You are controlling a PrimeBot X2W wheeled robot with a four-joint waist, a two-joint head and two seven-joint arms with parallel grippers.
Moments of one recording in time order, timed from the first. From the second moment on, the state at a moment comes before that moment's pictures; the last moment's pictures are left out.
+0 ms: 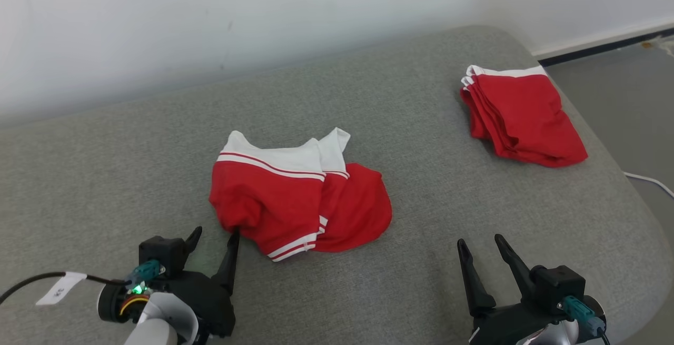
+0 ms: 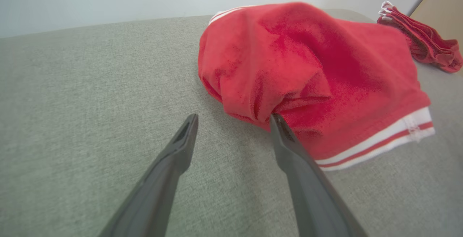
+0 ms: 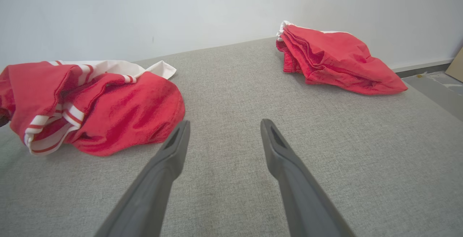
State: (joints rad) left arm -0.36 0.18 -0.25 0.57 -0.37 -0.13 -0.07; right arm -0.08 -0.05 0.08 0.24 0.16 0.13 -0.10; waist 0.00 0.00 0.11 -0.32
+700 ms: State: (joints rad) left arm -0.47 0.18 -0.19 0.35 -0.40 -0.10 -0.26; right arm -0.08 -0.05 0.08 0.25 0.16 0.13 -0.11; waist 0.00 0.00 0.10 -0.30
